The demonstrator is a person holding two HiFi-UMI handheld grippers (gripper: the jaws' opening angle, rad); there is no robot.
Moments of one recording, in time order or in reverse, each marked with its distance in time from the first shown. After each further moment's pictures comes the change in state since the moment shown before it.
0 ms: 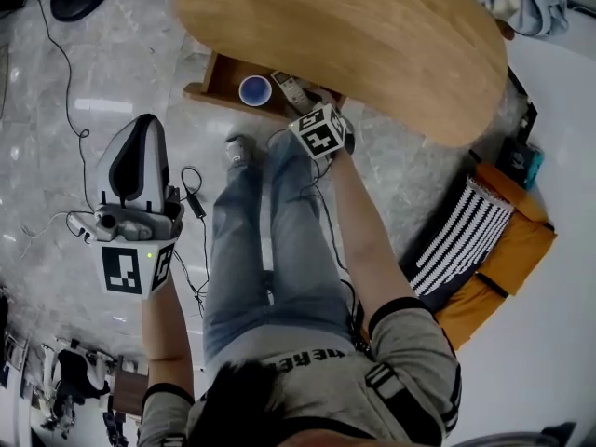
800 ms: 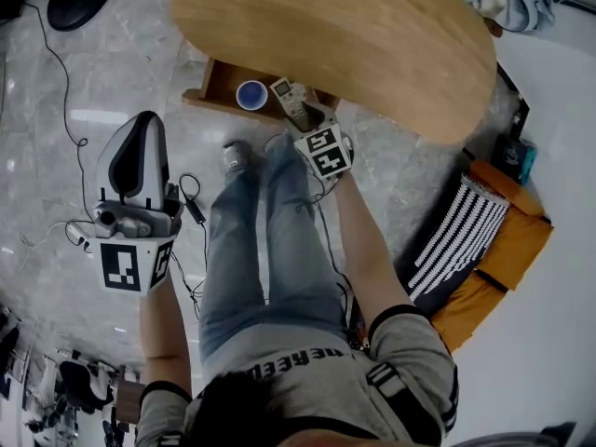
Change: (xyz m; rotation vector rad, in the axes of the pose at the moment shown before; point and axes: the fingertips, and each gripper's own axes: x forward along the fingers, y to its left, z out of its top) left arm 0.000 0.002 0.016 -0.003 -0.039 -0.029; right arm -0.040 0.017 0.004 0.085 -0.147 0.015
